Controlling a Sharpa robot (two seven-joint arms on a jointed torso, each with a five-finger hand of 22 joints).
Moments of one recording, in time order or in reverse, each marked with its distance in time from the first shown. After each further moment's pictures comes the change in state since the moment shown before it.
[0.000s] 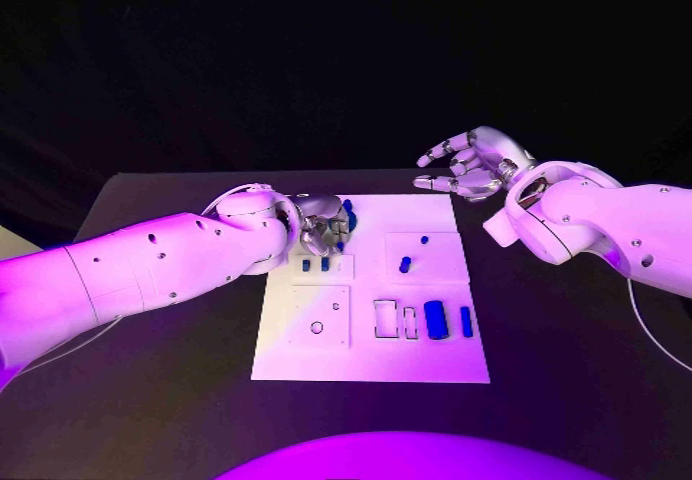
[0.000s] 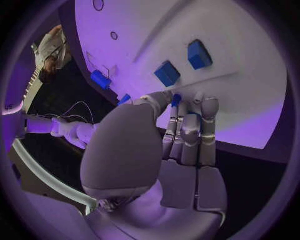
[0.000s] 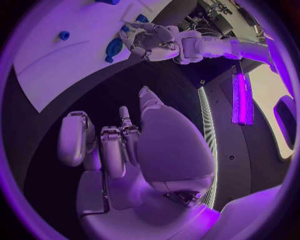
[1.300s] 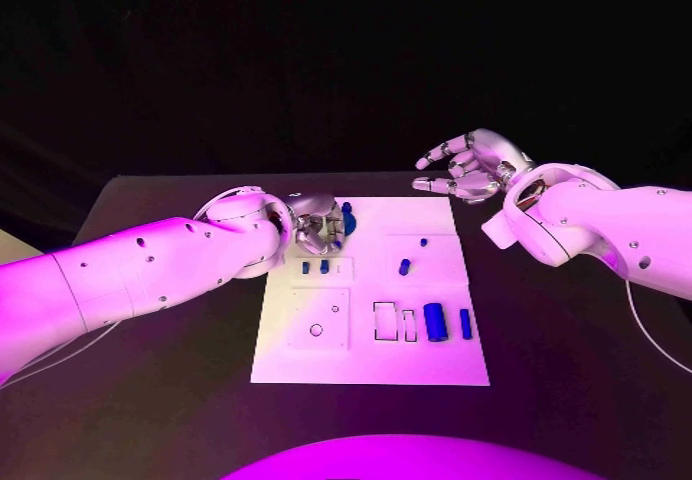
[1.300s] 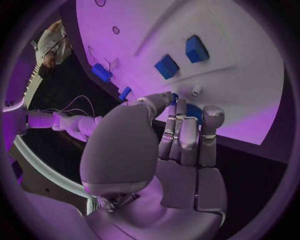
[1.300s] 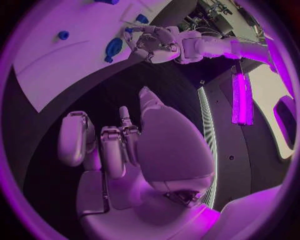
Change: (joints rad) left arm -0.008 -0.036 0.018 0.027 0.030 -0.055 0.016; left_hand -0.070 0.059 0.074 -0.097 -0.009 0.127 -0.023 0.006 0.005 0.118 -0.032 -0.038 -0.030 0.084 -0.034 0.050 0.074 -0.016 0.098 -0.020 0.118 0.142; right arm 0.000 0.001 0.000 -0.002 0.000 0.000 0.001; right_hand -0.004 0.004 0.000 0.000 0.000 0.000 0.000 0.000 0.000 0.000 0.000 0.000 0.000 0.000 0.000 0.000 0.000 0.000 0.000 0.000 0.000 0.000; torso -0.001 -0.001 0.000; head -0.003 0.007
